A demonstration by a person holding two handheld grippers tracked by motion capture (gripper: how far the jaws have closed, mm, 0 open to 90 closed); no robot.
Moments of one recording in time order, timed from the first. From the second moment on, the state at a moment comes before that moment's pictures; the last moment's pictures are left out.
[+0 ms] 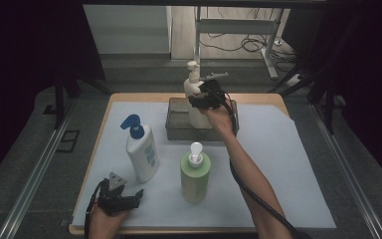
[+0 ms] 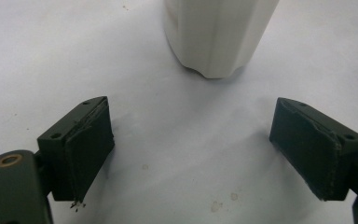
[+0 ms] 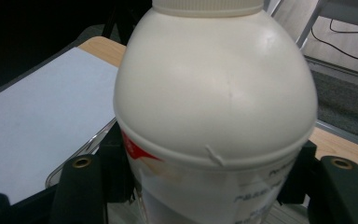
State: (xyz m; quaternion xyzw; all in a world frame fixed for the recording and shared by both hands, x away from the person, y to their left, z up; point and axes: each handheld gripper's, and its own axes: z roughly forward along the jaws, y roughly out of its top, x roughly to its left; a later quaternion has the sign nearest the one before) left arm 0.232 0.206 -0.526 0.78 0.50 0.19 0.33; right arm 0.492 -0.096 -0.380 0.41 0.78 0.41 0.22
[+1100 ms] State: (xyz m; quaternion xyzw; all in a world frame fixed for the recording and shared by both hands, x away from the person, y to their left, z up) left arm 0.232 0.206 -0.526 0.78 0.50 0.19 0.33; right arm 0.470 -0.102 -0.396 0.40 0.80 0.39 0.20
